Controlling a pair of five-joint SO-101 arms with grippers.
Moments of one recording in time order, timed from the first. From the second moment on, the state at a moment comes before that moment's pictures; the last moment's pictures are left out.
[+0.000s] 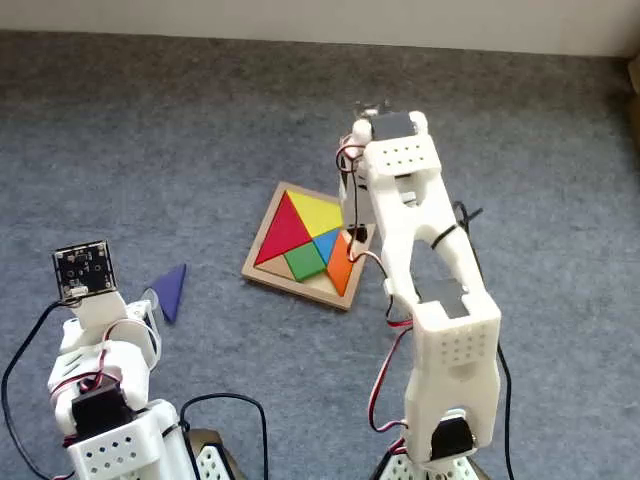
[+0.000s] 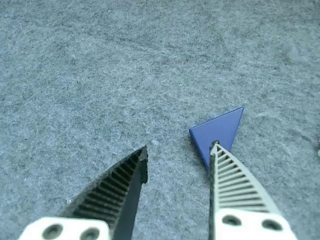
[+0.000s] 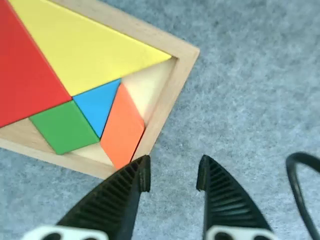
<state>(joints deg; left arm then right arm) -28.2 -95.3 84.8 64.4 -0.8 -17.6 29.5 -29.2 98.5 -3.5</state>
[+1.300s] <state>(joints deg) -28.2 -95.3 84.8 64.4 -0.8 -28.1 35.6 -29.2 98.5 35.3</state>
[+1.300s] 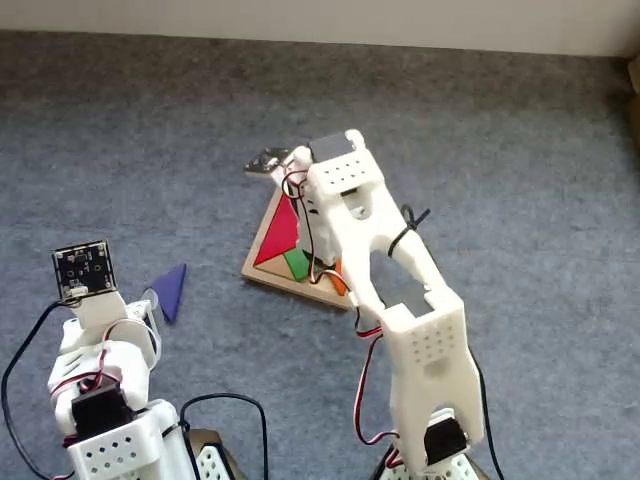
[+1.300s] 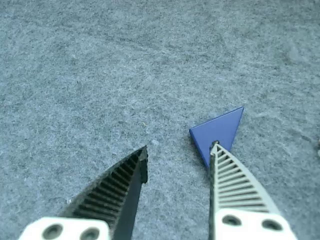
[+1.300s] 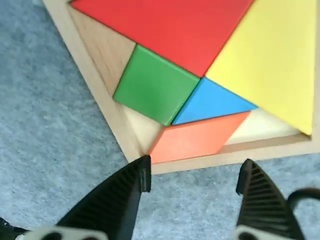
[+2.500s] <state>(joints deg) -28.2 -95.3 84.8 64.4 -0.8 -28.4 44.6 -26.5 90.0 38.5</state>
